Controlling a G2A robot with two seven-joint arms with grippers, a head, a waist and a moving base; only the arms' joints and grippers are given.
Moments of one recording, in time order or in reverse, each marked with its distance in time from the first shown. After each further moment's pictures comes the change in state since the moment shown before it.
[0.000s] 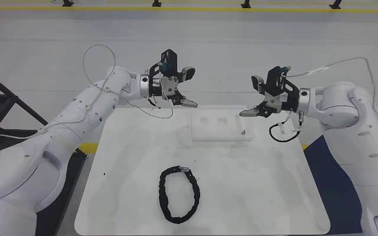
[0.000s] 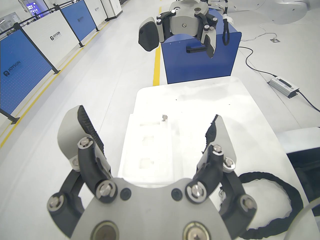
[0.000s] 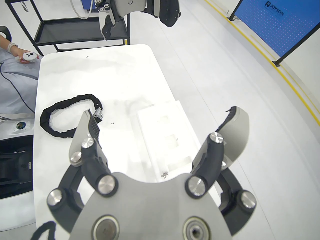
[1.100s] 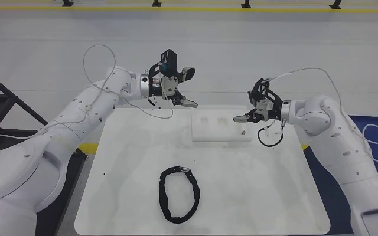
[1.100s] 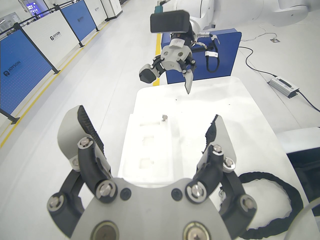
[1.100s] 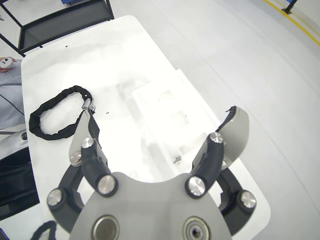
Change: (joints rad) left arm 0.000 0.000 0.000 0.000 0.000 0.000 0.000; right arm 0.024 -0.053 -0.168 0.226 -0.067 0.162 -0.049
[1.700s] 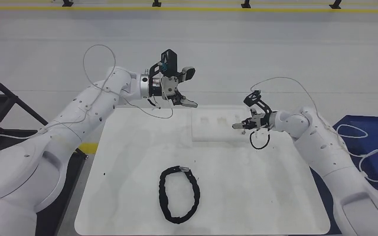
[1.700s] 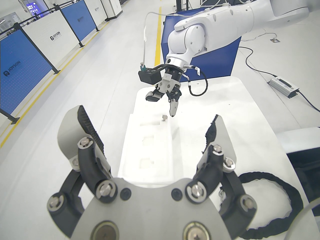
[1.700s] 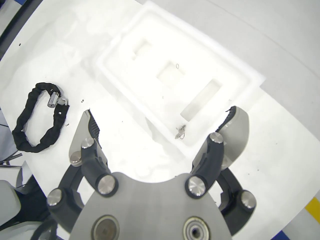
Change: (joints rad) left arm 0.000 0.000 0.000 0.000 0.000 0.000 0.000; right arm 0.087 -0.117 -0.186 0.376 0.101 0.218 0.081
